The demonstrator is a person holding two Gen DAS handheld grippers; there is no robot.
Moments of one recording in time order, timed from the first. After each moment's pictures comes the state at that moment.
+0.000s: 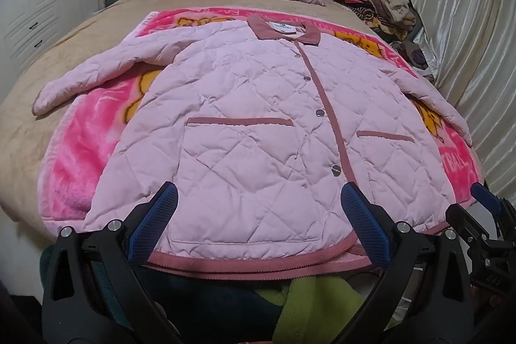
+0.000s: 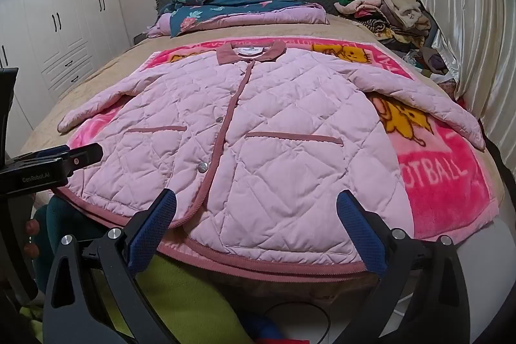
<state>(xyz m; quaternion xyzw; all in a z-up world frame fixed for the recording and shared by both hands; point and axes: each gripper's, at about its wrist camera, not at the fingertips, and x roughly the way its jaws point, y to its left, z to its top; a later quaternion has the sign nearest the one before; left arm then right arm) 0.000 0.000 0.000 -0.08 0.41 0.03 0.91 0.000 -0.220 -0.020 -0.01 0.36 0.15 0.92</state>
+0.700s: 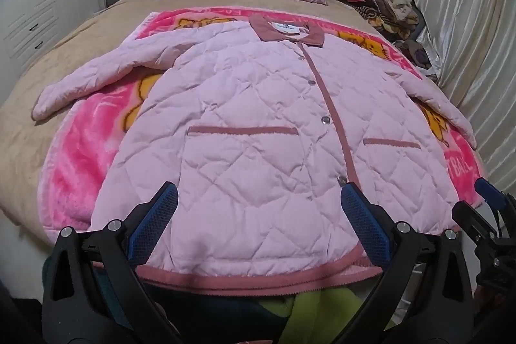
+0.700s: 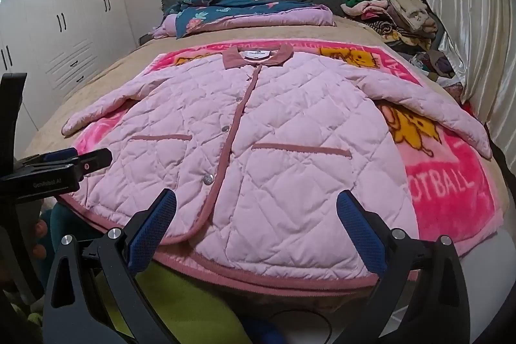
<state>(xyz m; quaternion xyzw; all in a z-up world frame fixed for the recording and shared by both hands) 0.019 0.004 0.004 -0.07 0.41 0.04 0.91 0.021 -0.212 -0.010 -0.01 0.35 0.16 0.92</state>
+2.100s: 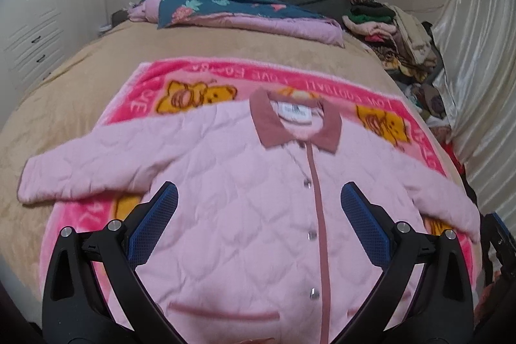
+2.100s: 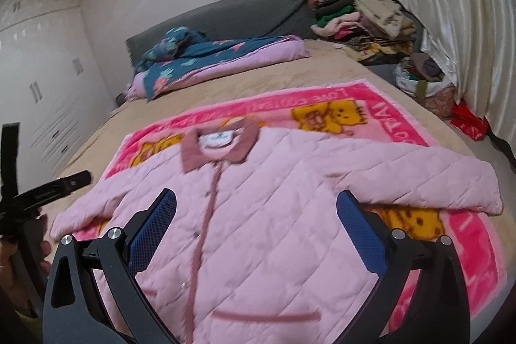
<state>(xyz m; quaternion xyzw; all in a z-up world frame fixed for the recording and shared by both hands) 0.231 0.025 0.100 -0.09 0.37 0.07 0.92 0.221 -0.273 0.072 0.10 0.30 0.10 0.94</state>
